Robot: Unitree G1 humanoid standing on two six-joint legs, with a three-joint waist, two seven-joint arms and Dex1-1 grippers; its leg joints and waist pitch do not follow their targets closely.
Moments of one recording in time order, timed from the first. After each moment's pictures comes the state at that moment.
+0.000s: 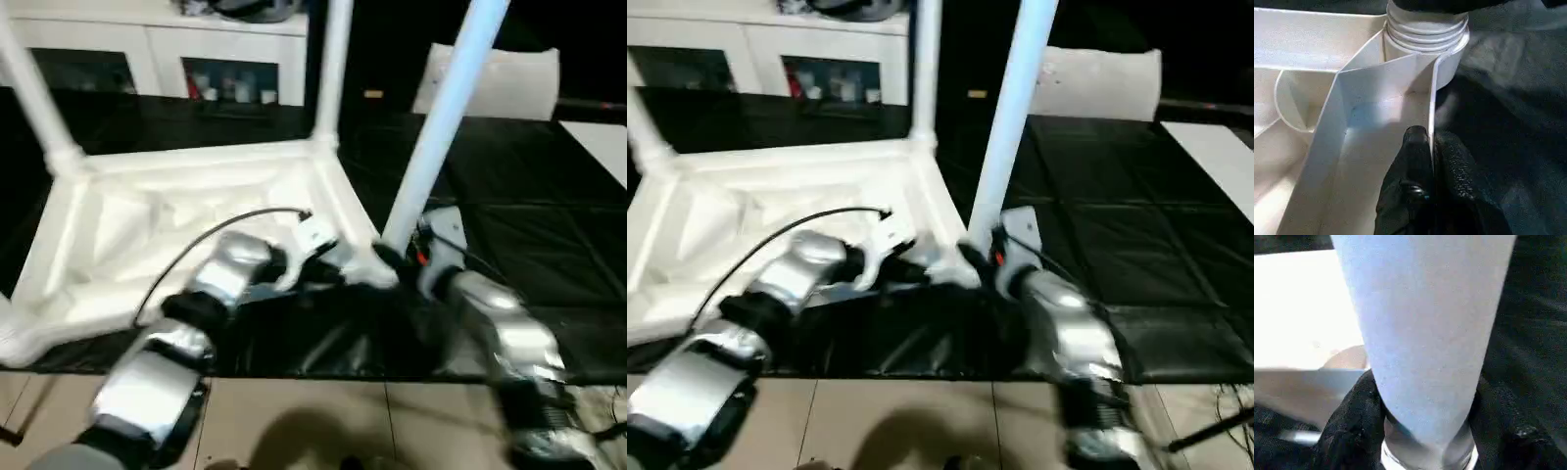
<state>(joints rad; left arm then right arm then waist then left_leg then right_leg) -0.83 0.09 -0.26 0.93 0.09 0.18 -0.88 -0.40 -0.09 -0.06 0.28 0.12 0.43 0.32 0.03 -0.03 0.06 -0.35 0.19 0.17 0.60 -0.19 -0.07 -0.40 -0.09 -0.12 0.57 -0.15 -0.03</state>
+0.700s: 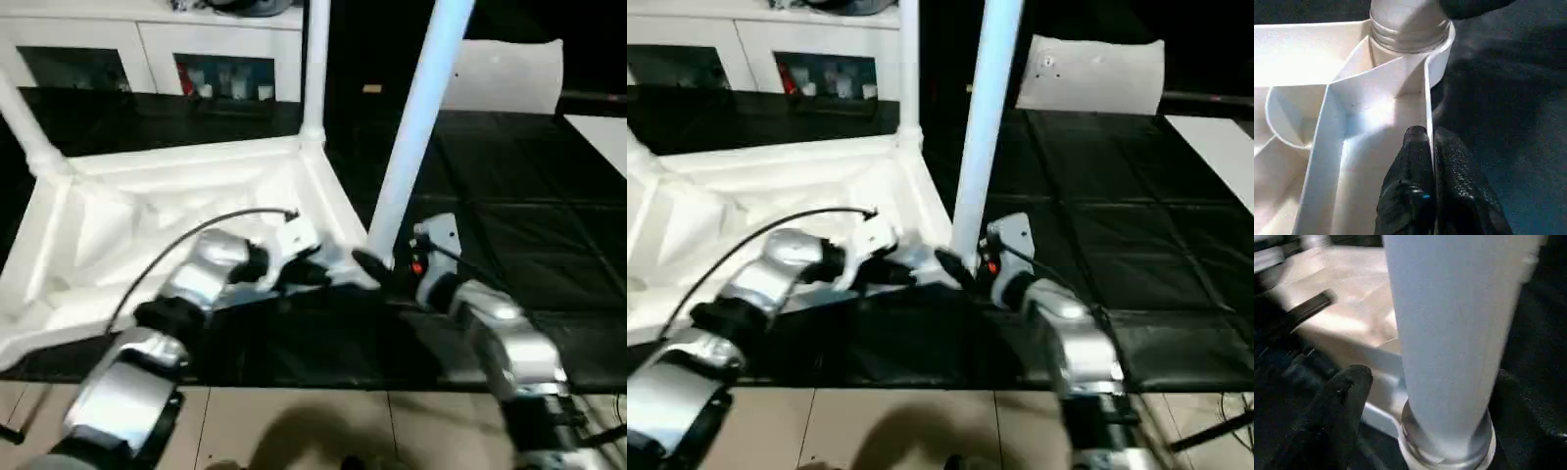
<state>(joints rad) -0.75 0.28 -0.28 0.83 0.07 0.00 -1.22 -0.30 -0.27 0.05 0.16 0.20 0.34 0.77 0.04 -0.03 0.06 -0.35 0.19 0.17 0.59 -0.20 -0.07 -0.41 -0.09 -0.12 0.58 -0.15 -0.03</state>
